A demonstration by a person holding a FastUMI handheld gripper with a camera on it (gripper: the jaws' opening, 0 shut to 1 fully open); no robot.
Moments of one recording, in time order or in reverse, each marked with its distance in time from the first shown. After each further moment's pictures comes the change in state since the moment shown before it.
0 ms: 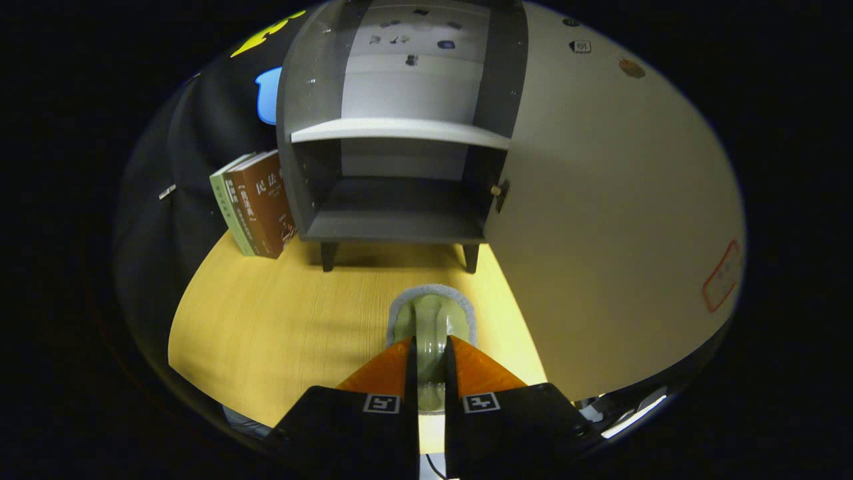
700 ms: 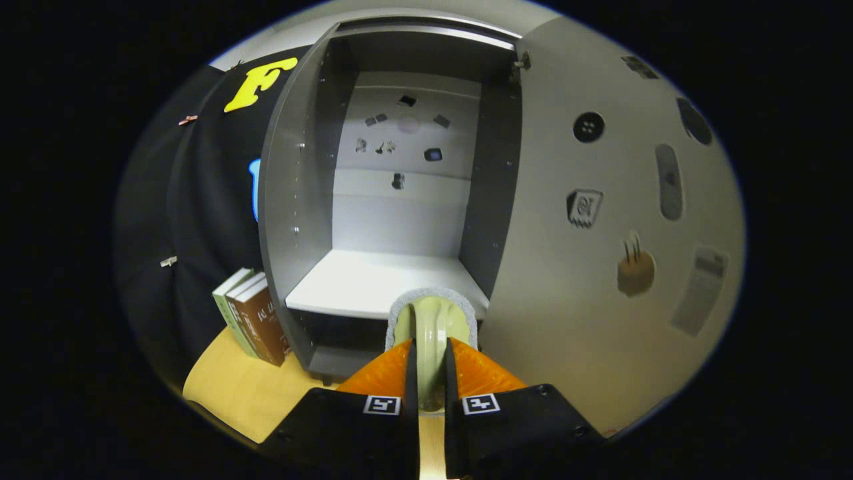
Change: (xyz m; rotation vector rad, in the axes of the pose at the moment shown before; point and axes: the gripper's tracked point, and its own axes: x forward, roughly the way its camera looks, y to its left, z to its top) arm -0.023 -0.007 0.223 0.020 -0.408 0.042
